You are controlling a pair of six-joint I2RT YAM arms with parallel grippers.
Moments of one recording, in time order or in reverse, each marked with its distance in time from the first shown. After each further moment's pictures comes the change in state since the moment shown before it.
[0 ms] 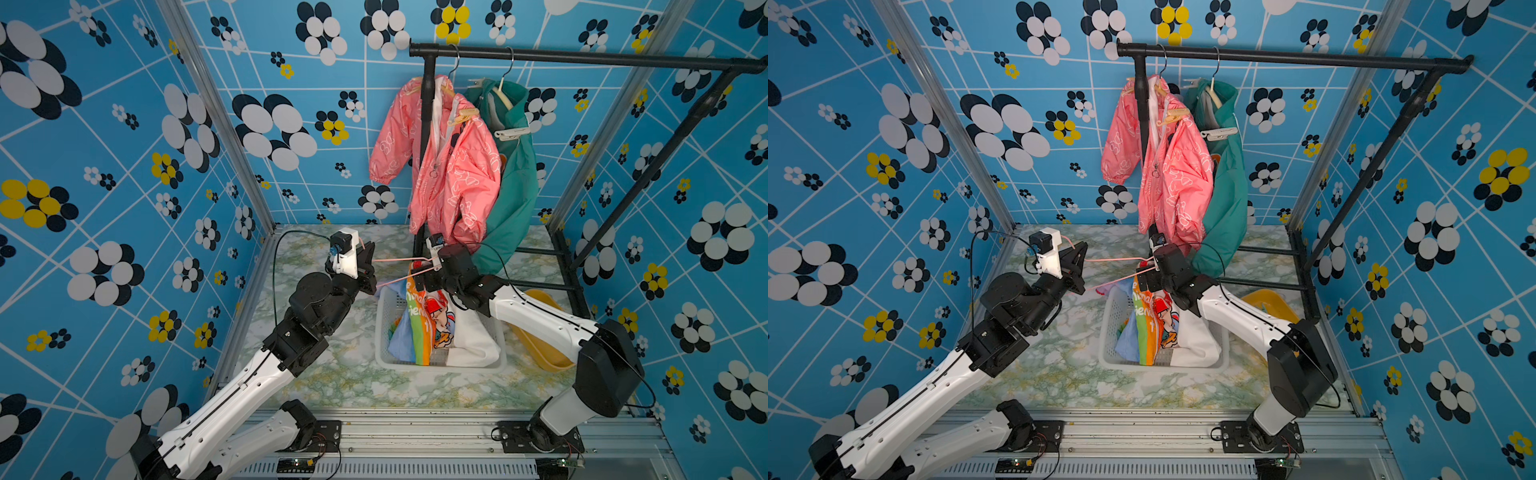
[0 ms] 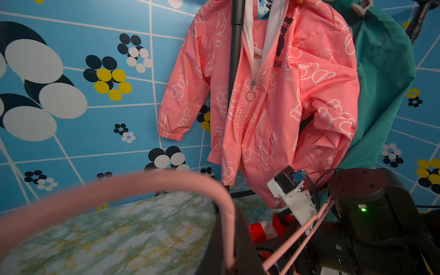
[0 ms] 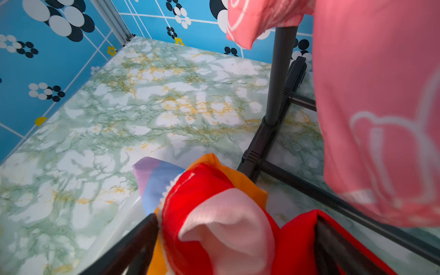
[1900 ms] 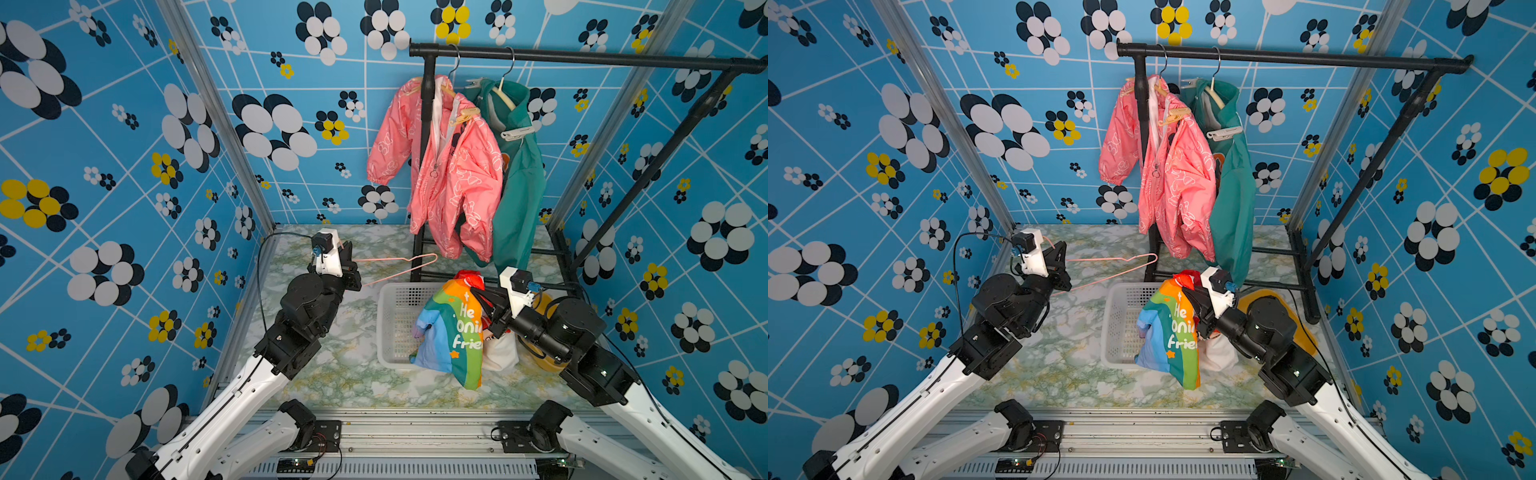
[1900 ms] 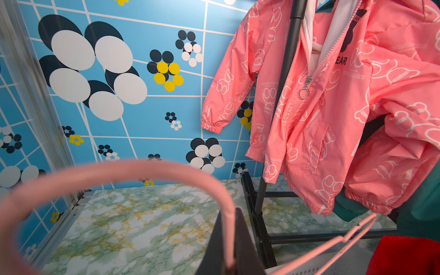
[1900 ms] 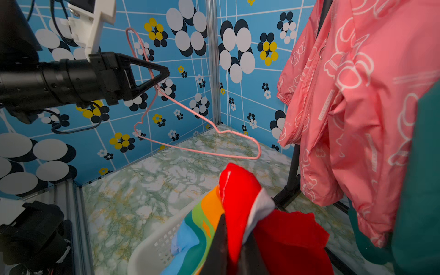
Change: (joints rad) left arm 0.076 -0.038 -0.002 -0.052 -0.138 -0.014; right arm 0.003 -0.915 -0.420 0.023 -0.304 -0.253
